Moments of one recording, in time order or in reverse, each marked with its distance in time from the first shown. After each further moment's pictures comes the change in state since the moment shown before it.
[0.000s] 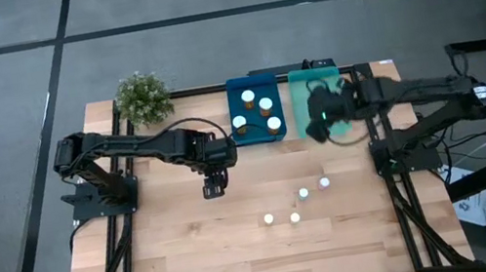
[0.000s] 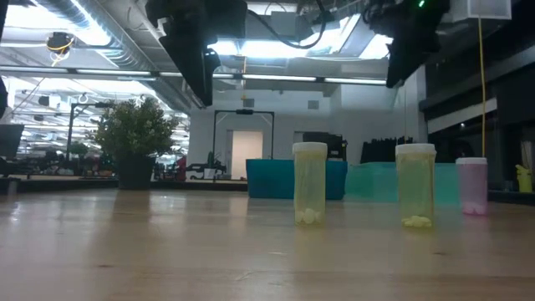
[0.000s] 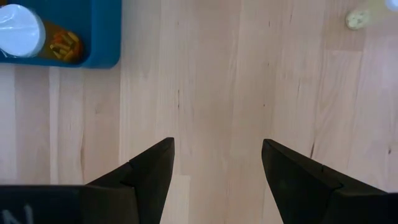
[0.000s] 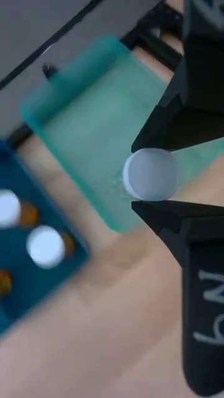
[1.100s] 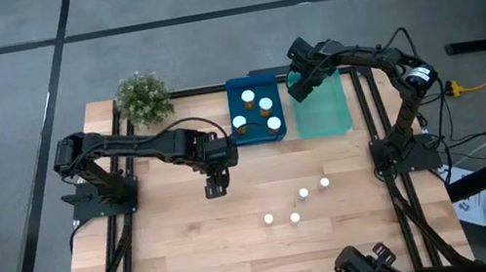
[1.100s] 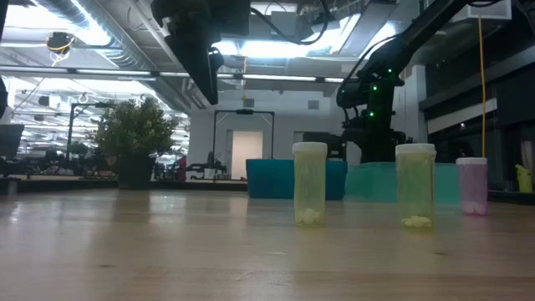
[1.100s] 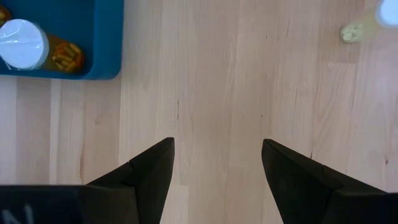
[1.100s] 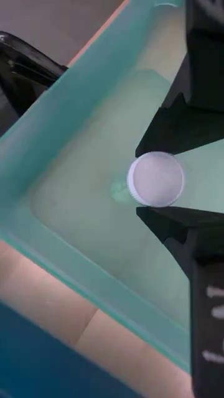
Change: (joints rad) left arm 0.000 0.000 0.000 0.035 0.000 0.000; right arm -0.721 0.524 0.019 0.383 -0.349 -0.423
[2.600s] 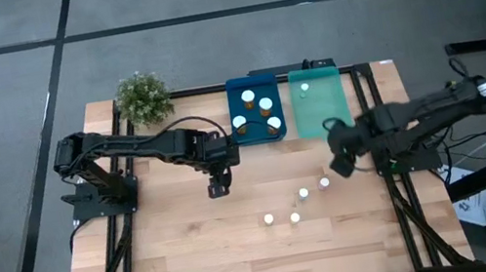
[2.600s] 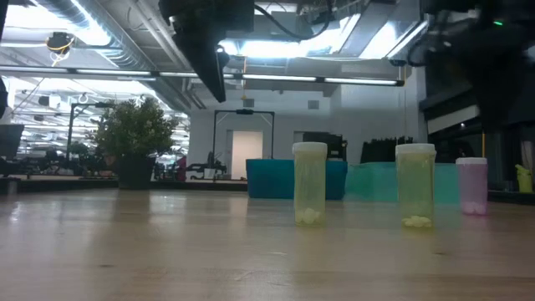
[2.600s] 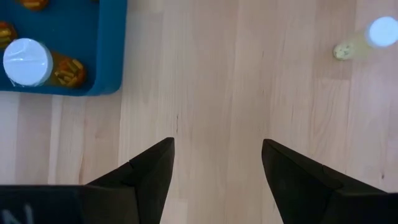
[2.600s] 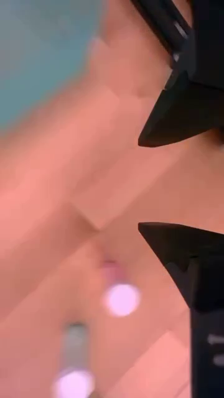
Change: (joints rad) left arm 0.000 0.000 0.000 0.049 0.000 0.001; right arm 0.960 -0.698 -0.398 -0.376 -0.042 0.791
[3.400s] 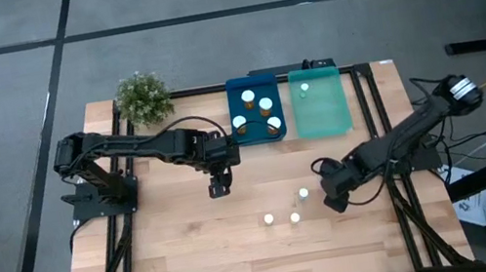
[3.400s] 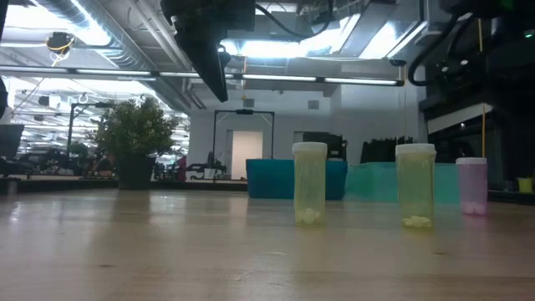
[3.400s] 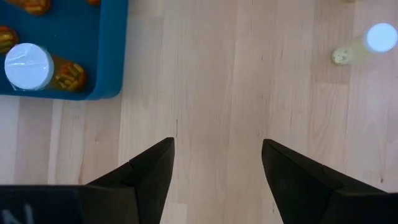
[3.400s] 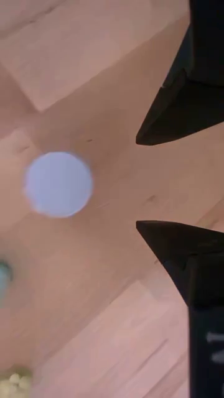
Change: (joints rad) left arm 0.000 0.000 0.000 0.013 0.000 -0.002; right arm 0.302 0.272 -0.070 0.330 -0.087 0.243
